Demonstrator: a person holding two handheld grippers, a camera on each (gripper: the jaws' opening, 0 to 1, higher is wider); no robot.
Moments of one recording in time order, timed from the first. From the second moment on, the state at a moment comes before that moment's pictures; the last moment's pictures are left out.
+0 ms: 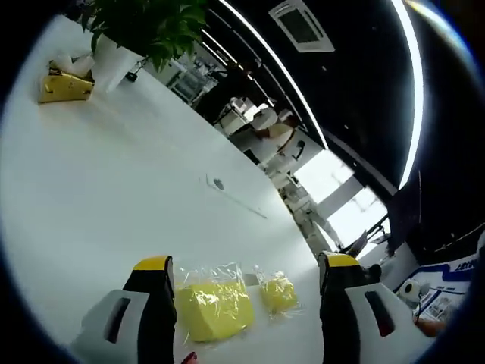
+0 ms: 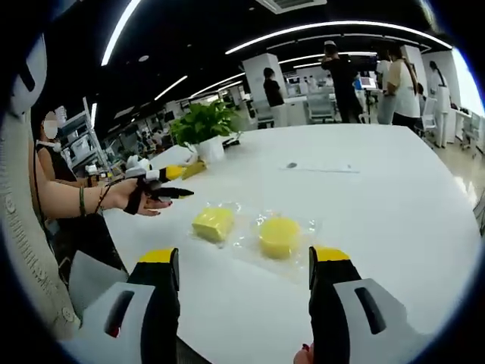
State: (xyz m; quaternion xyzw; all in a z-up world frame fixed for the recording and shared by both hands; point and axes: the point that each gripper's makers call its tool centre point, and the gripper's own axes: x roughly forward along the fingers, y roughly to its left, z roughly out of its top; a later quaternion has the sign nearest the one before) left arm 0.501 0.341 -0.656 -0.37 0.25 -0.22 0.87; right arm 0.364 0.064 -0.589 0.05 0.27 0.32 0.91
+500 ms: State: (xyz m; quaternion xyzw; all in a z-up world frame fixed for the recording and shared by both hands) left arm 0.515 0.344 -0.710 -0.43 0.24 -0.20 0.85; right arm 0.380 0.067 -0.606 0.04 0.30 0.32 0.90
